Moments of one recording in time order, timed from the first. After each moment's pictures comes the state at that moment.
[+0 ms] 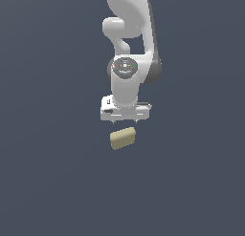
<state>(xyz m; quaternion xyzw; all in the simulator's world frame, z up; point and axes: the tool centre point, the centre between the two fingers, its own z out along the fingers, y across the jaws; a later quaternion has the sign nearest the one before) -0.023 0.011 0.141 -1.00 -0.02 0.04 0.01</state>
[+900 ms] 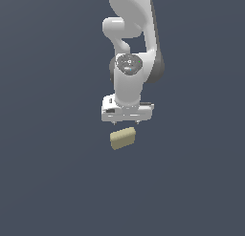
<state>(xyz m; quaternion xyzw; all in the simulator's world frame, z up) -0.009 0.015 0.152 -1.00 -0.03 0.02 0.00</state>
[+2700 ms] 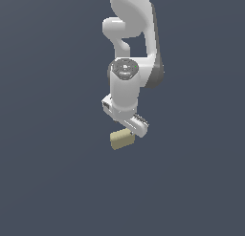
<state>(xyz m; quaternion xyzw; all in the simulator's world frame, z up) 0.010 0.007 0.147 -0.94 0.34 0.01 0.00</state>
